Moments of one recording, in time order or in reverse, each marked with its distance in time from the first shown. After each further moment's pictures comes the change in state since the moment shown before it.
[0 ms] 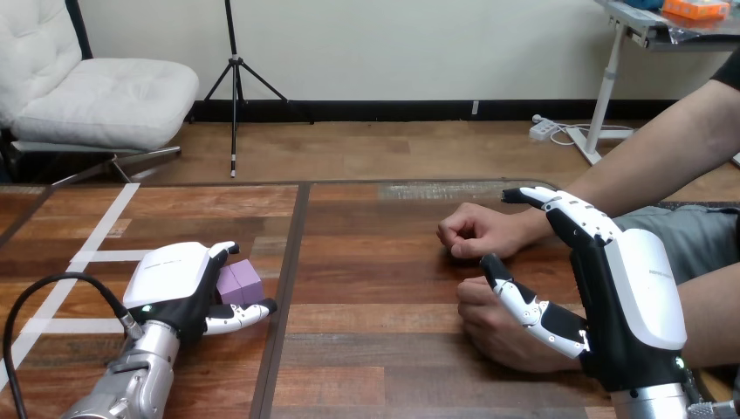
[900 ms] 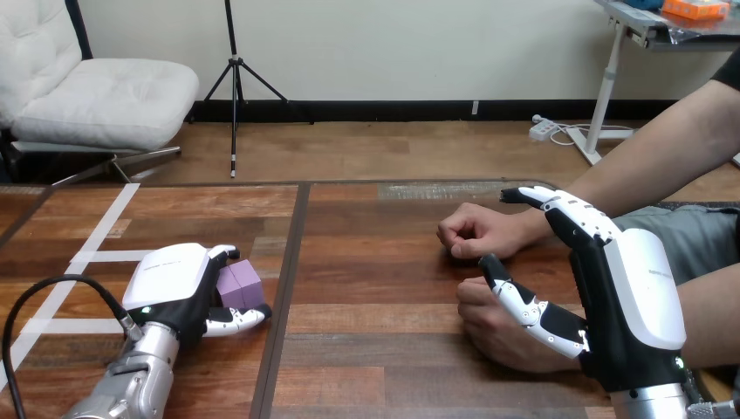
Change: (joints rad) left arm 0.003 0.000 0.000 0.000 0.001 0.002 0.000; right arm 0.000 0.000 0.000 0.000 0.001 -0.007 0.000
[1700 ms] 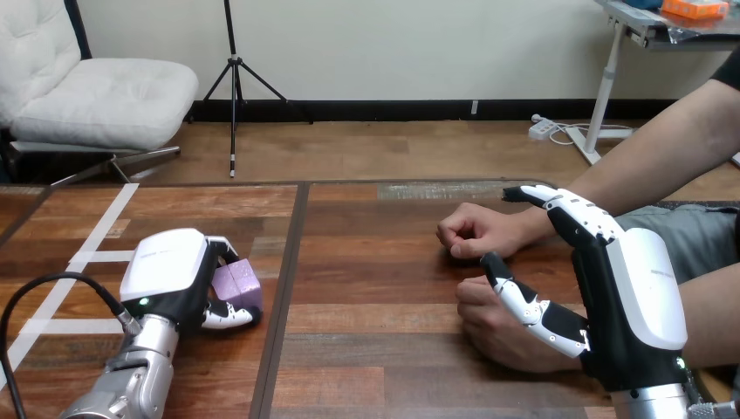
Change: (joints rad) left arm -0.006 0.004 -0.007 -0.008 0.008 -0.005 0.071; right arm -0.001 0.000 0.000 0.001 0.000 -0.005 -0.009
